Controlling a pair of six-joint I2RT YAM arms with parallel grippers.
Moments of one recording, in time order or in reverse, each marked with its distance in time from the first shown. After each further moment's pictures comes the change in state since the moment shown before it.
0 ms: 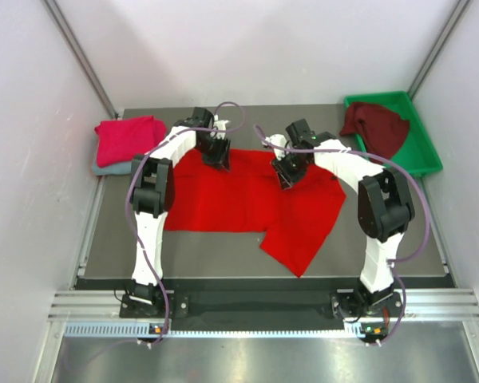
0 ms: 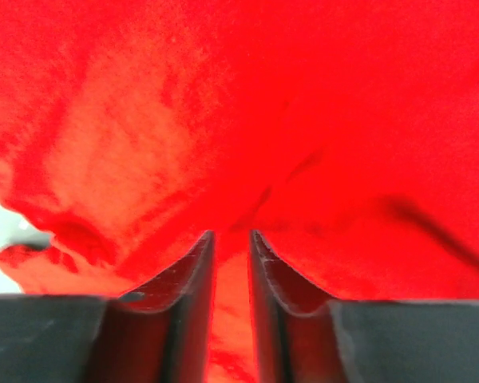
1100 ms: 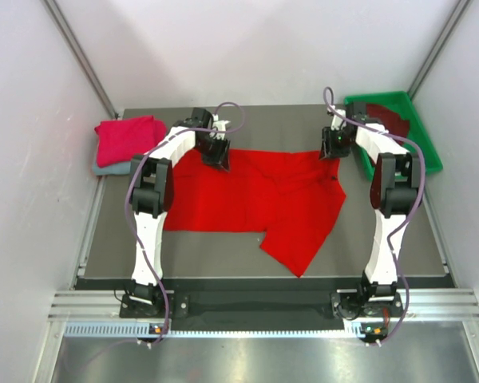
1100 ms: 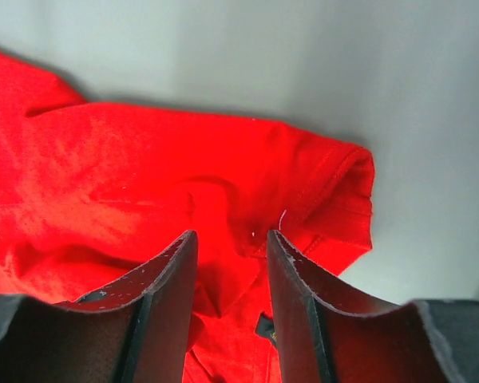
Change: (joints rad) left arm 0.011 -0.005 -0.014 0.010 0.006 0.035; right arm -0.422 0.235 0.219 0.117 -0.028 0.252
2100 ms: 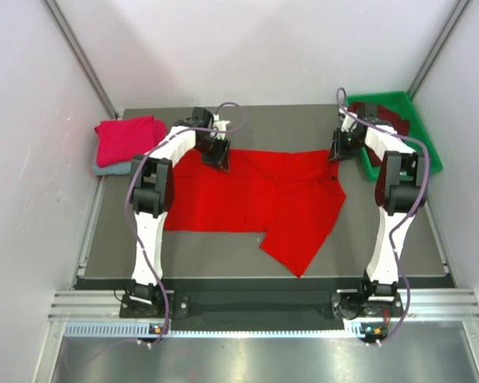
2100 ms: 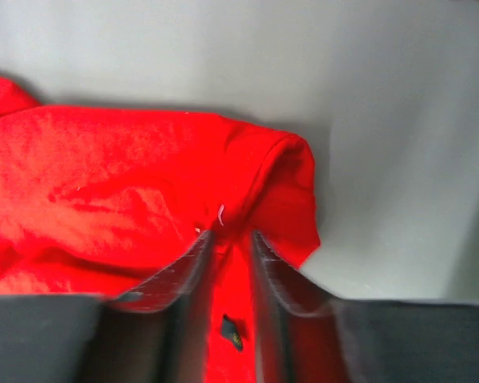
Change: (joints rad) left arm -0.002 0.005 0.014 -0.016 -0.014 0.020; right arm -0.079 0.032 -0.002 0.008 -0.074 0.020
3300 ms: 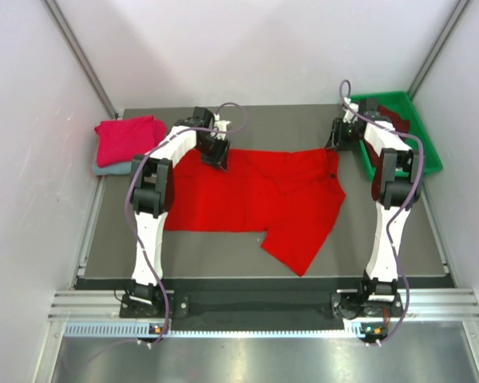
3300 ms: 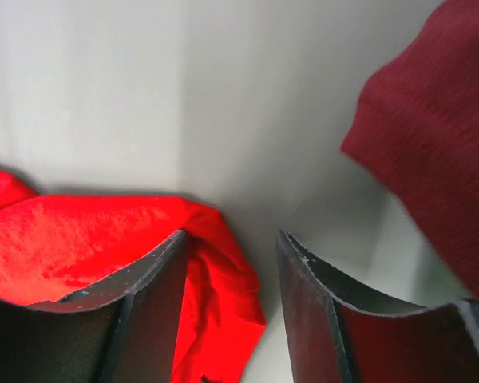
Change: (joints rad) left arm -0.005 0.000 0.004 -0.006 -0.047 0.014; right arm -0.014 0.136 0.180 0.061 0.008 0.057
